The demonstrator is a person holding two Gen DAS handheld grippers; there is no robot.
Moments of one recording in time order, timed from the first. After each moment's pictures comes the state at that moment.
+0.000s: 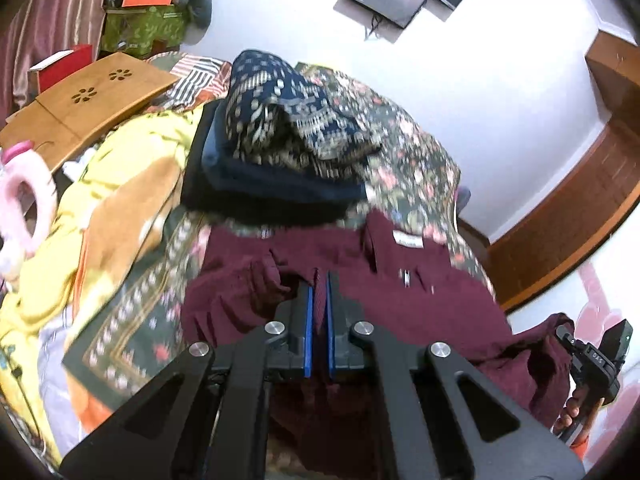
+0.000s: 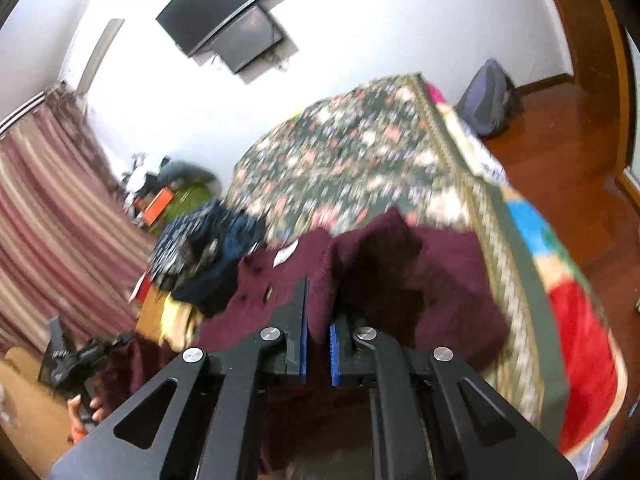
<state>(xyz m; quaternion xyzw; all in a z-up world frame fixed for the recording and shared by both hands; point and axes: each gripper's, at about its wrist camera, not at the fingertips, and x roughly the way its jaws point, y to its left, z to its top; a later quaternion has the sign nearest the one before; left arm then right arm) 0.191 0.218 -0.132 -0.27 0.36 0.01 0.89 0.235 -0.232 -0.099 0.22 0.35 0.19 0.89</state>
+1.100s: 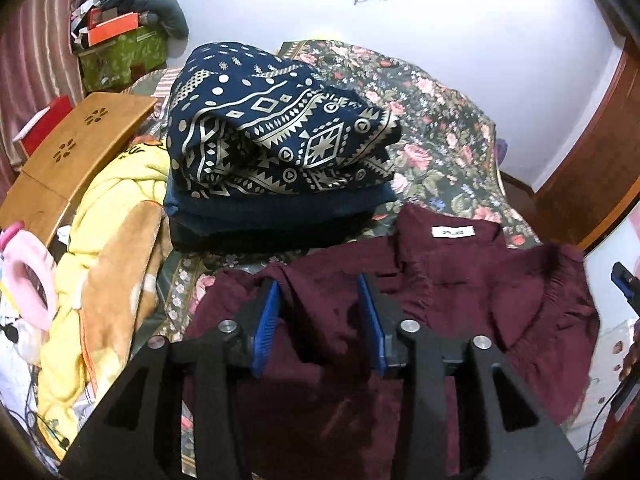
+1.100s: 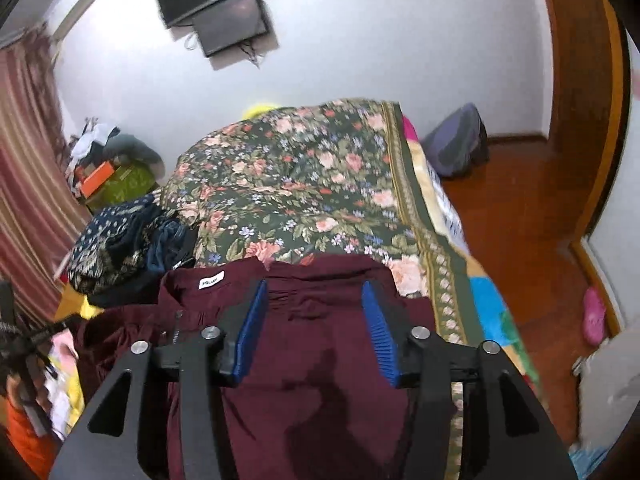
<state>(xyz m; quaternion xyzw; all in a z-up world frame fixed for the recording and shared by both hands) 0.283 0.186 -0.158 -0.14 0.43 0.04 0.89 0.285 -0.216 -0.083 0.08 0.36 0.12 0.92</state>
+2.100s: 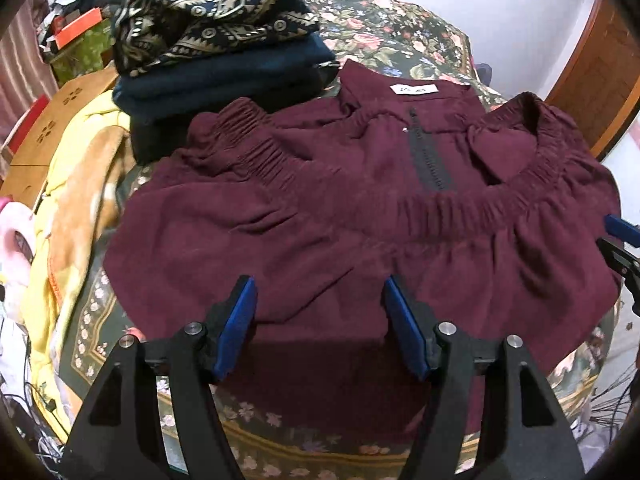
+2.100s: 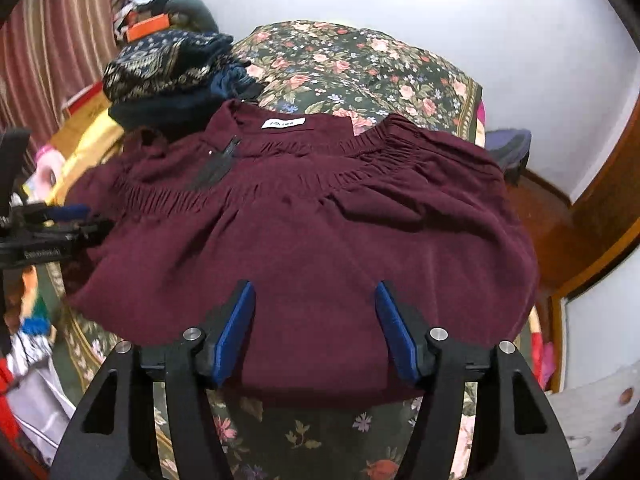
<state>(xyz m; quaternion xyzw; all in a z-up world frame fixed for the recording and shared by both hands) 0.217 0.101 -0.232 -0.07 0.50 0.01 0.86 0.210 -0.117 -0.157 -0.15 0.43 0.18 0.87</state>
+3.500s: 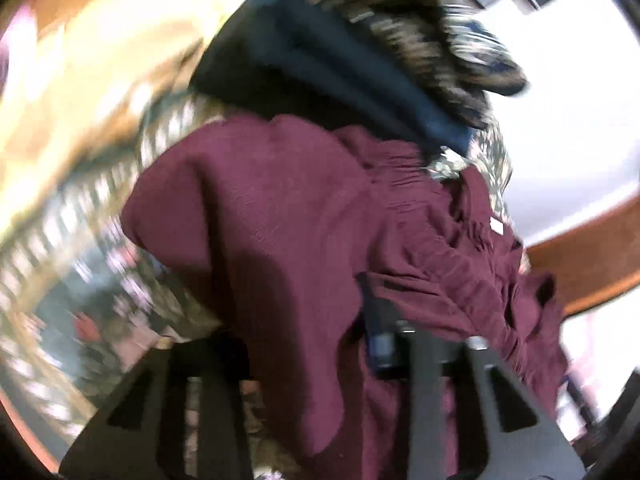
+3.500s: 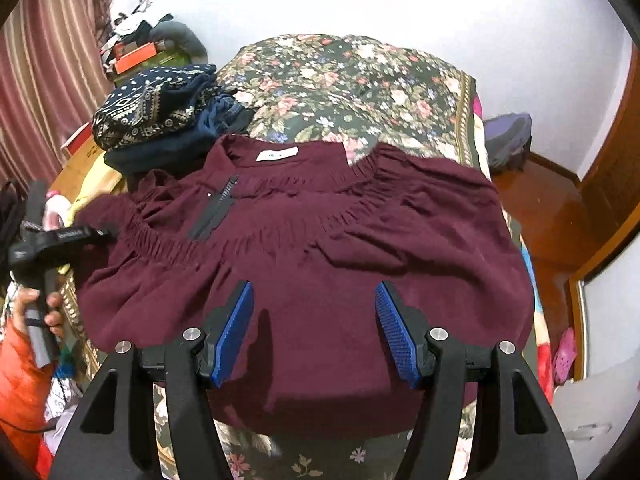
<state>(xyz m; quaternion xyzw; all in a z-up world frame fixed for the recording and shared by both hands) 0.245 0.199 -0.265 -0.33 0.43 0.06 0.83 0.237 -0.119 -0.133 -0.08 0.43 0.18 0.88</state>
